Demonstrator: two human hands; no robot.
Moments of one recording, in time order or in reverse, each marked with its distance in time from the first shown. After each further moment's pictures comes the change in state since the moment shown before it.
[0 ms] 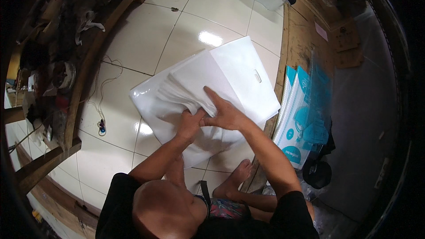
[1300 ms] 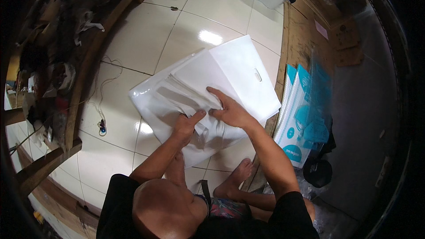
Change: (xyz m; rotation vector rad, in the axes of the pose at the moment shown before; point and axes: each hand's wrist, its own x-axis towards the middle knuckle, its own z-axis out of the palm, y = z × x) left_hand -0.011 0.001 -0.003 -0.201 -0.125 -0.061; right_hand -0.002 0.024 -0.002 0.262 0.058 0.015
